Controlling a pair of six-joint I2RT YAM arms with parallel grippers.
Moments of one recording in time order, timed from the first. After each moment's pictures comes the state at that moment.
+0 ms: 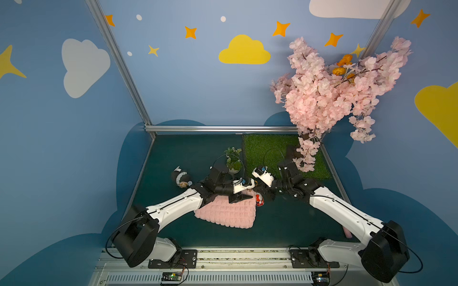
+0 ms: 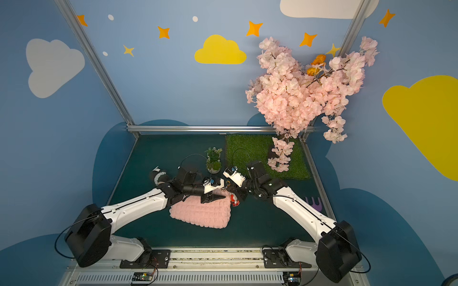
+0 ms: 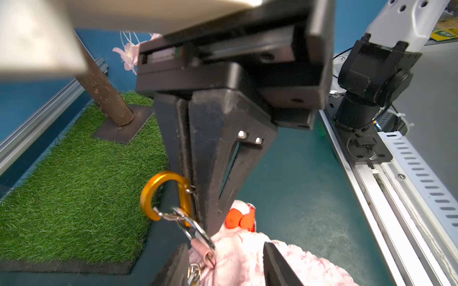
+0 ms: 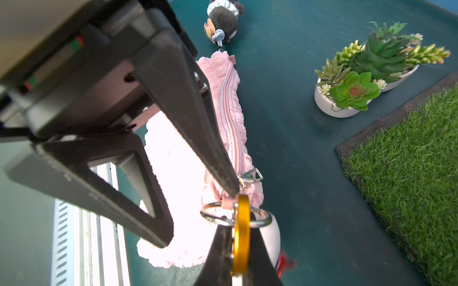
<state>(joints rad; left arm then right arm) -0.70 1.41 0.83 0.03 0.64 0.51 0.61 1.25 0.90 -0.45 -0.54 -0.27</state>
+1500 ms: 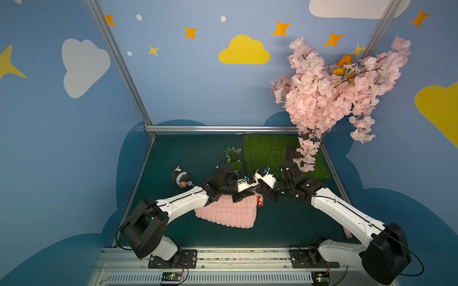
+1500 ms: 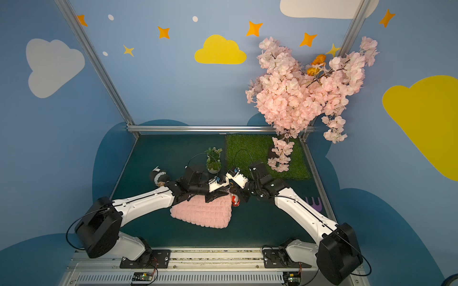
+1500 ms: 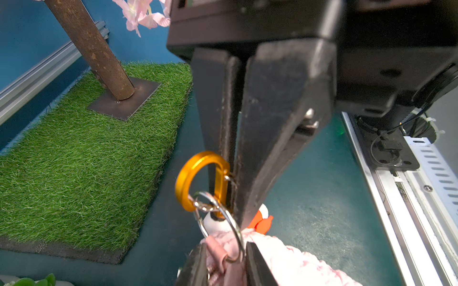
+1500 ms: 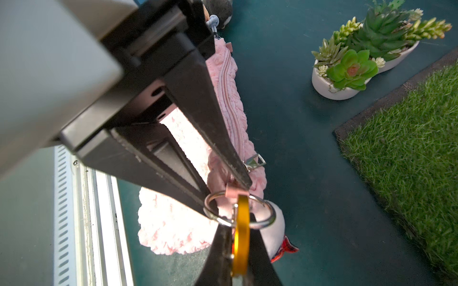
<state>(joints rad) -0.72 1.50 0.88 0.03 0.55 0.45 0.59 1.23 0.88 -0.50 -0.54 -0.28</state>
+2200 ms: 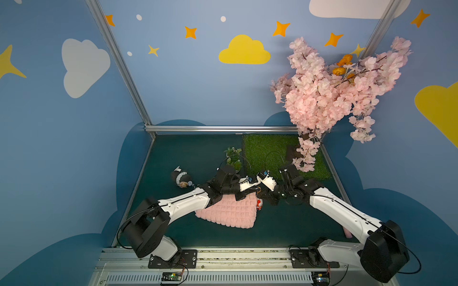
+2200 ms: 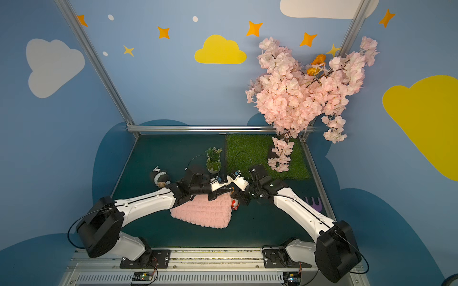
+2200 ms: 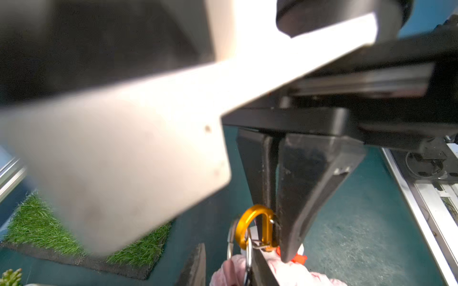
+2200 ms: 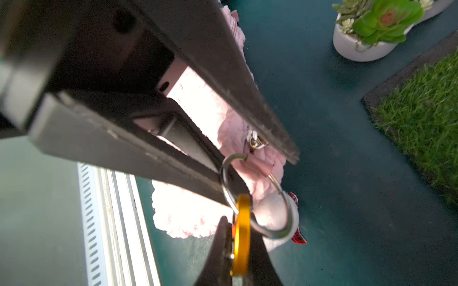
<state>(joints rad) -0.76 1.51 0.86 0.18 0.47 0.46 0.58 1.25 0.86 -0.56 -0.58 -0.23</state>
